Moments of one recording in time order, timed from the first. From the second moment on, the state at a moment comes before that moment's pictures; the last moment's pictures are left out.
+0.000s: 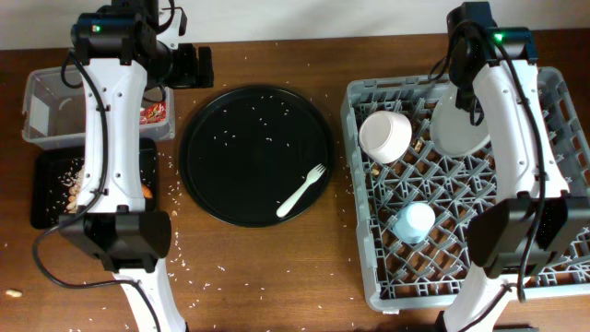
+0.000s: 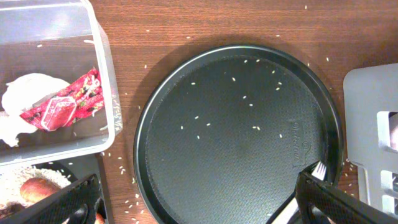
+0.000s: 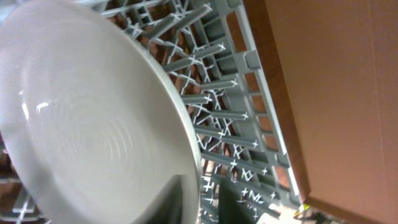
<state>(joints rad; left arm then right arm) -0.05 2.14 2.48 -1.46 0.12 -0.05 -0.01 2.00 2.06 -1.41 0.69 0.24</state>
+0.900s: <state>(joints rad) -0.05 2.14 2.48 -1.46 0.11 -0.05 0.00 1.98 2.49 -1.64 0.04 0.34</state>
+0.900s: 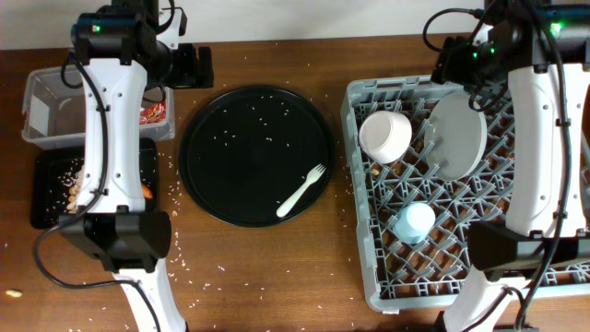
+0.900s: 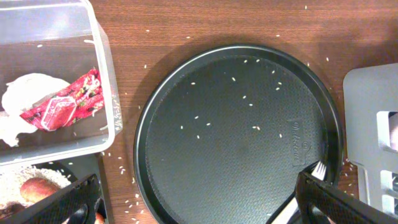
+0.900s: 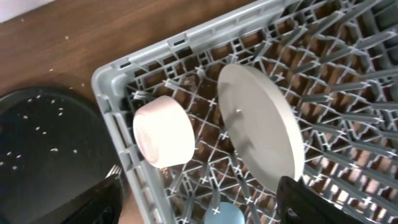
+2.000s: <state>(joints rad) -0.05 2.14 2.48 -1.43 0.11 -0.05 0.55 2.14 2.05 -1.27 -0.02 0.66</state>
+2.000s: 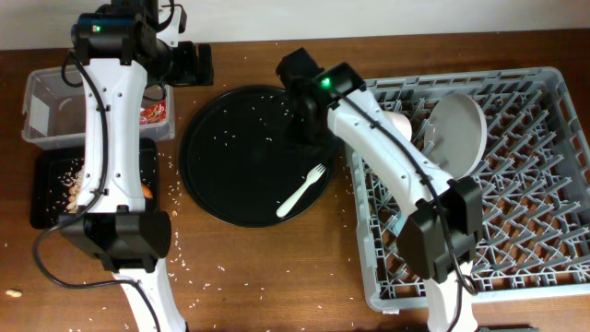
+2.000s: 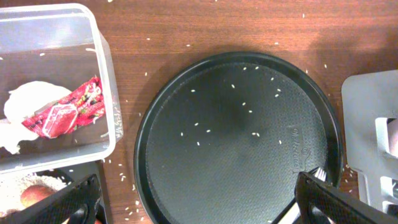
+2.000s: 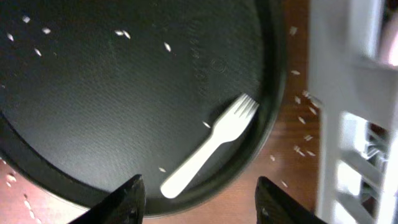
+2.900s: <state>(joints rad) -0.05 2.14 2.48 -1.43 0.11 -0.05 0.62 2.19 1.70 -1.01 -0.02 1.00</state>
